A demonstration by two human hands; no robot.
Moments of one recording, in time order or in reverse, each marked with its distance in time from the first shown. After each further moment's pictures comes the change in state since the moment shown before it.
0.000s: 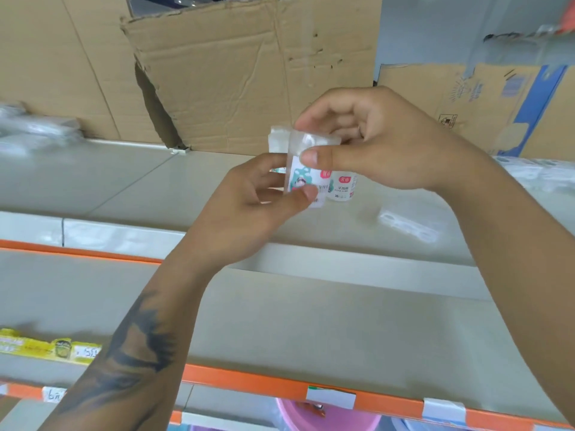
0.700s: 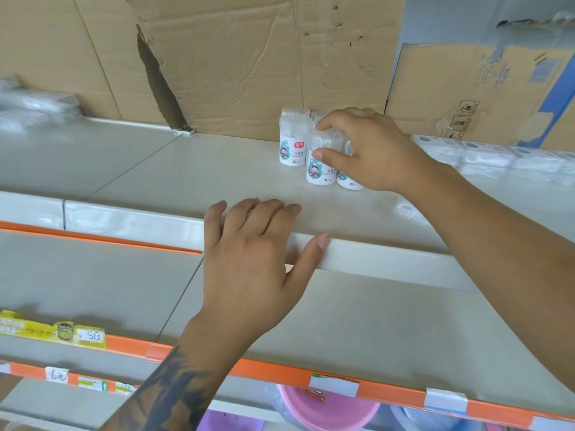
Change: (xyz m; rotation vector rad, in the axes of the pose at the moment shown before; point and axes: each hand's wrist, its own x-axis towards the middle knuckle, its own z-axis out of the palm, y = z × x) left_hand -0.046 -0.066 0.031 1.035 0.376 0.227; right_hand 0.038 0.079 0.032 -0.633 0.100 0.033
